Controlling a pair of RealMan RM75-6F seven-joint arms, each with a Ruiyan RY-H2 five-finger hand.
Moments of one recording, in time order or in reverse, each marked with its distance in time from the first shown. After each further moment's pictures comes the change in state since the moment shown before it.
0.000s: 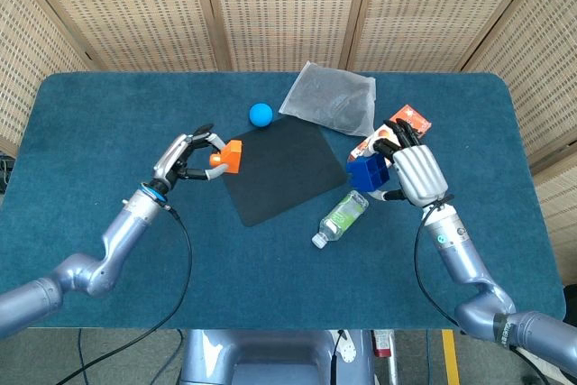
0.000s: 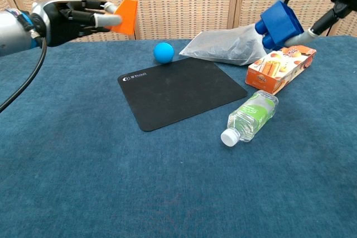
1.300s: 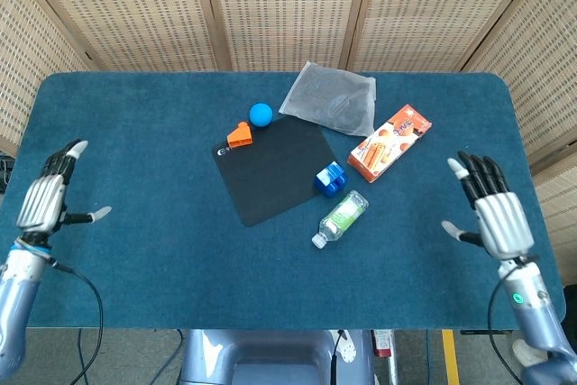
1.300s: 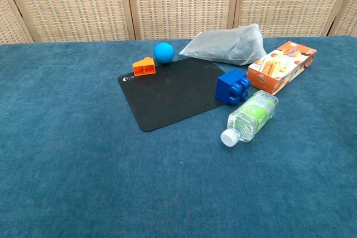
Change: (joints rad) left arm 0.403 0.272 0.253 -0.212 0.020 0.568 0.645; right arm -0.323 0.132 -0.175 0.033 -0.166 0.382 0.027
